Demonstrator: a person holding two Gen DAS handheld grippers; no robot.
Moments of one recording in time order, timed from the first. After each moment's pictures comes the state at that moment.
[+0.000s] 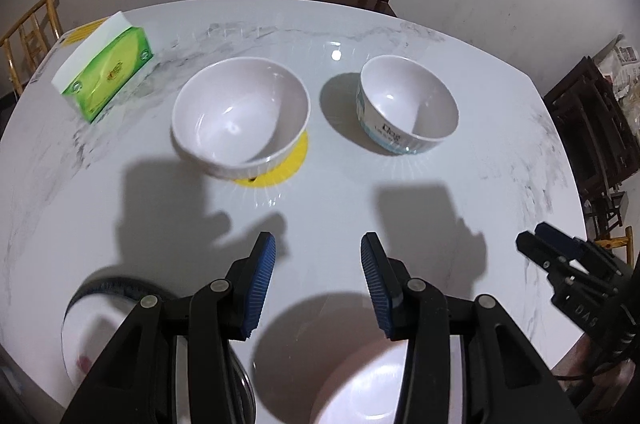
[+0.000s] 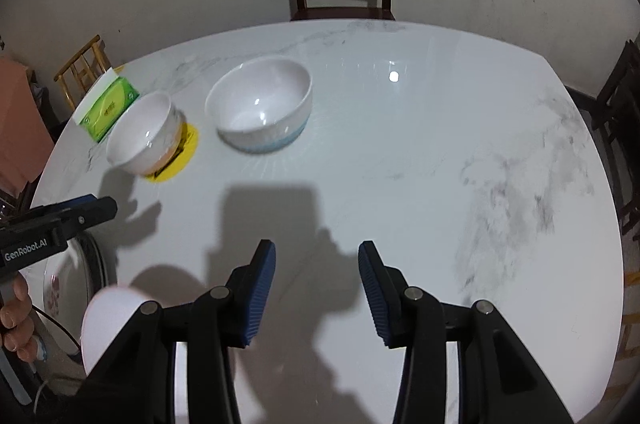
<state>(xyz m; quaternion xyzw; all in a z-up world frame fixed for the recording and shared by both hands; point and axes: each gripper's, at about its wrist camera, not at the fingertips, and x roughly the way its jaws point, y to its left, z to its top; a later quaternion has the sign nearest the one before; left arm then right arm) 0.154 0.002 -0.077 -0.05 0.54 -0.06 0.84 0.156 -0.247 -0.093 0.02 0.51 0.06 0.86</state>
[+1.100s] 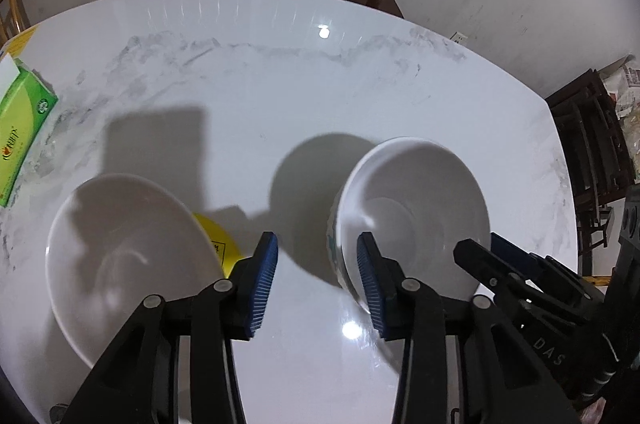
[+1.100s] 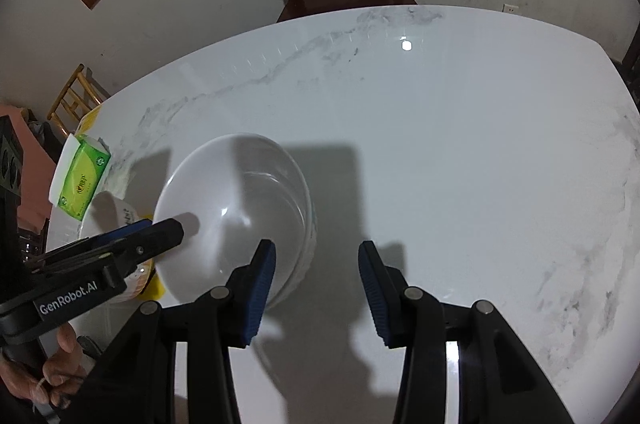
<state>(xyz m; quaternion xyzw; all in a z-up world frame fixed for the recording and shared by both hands) 0.306 -0.037 -0.119 -0.09 0.58 -0.09 0.80 0.316 -0.236 -0.142 0.09 0.56 0.07 0.82</state>
